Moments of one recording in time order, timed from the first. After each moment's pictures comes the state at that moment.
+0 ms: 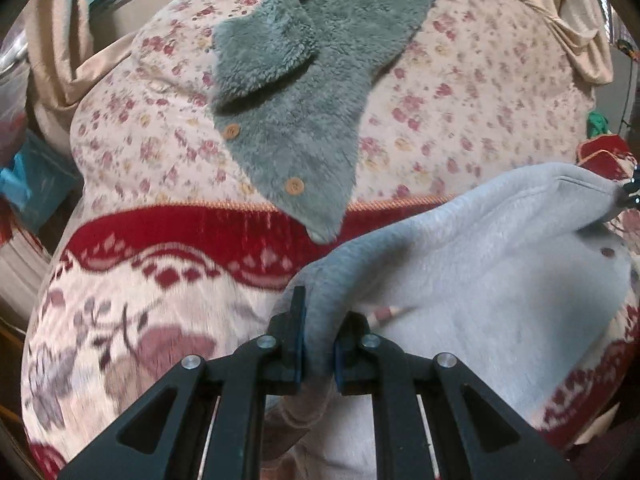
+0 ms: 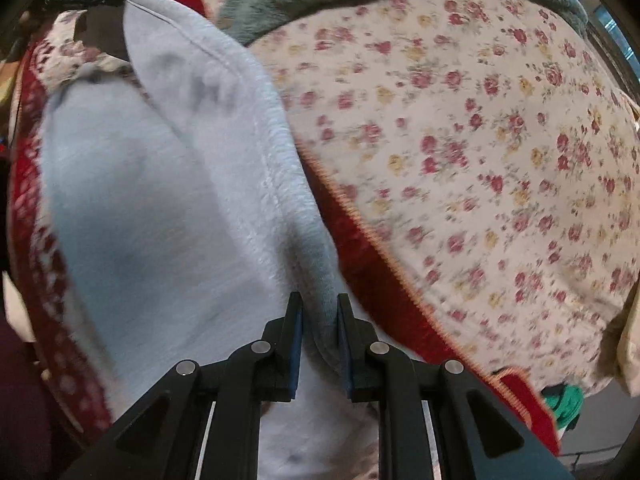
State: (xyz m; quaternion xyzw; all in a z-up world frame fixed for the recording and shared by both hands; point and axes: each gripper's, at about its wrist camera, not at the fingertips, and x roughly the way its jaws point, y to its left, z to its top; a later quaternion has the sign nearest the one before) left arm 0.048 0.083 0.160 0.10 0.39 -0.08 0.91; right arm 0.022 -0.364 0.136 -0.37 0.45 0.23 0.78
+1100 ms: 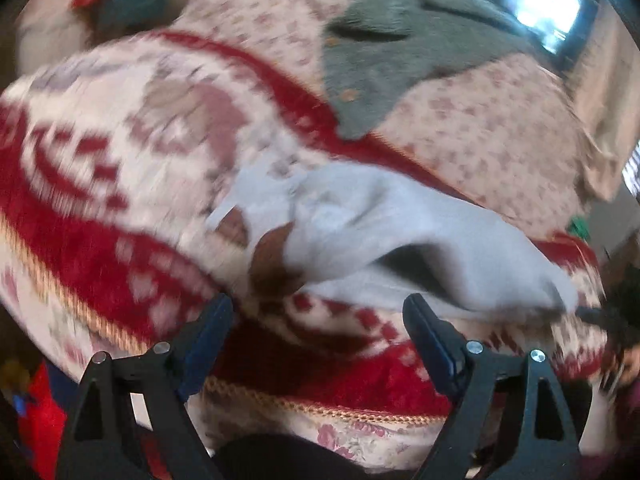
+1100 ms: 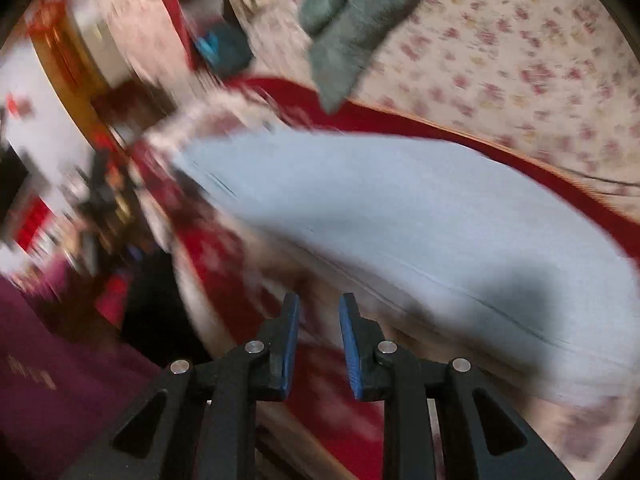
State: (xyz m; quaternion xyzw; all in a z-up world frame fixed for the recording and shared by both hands) left arm -0.143 0.151 0.061 -0.18 0.41 -0.02 0.89; right arm -0.128 -0.322 0.090 0.01 0.43 0.41 0.80
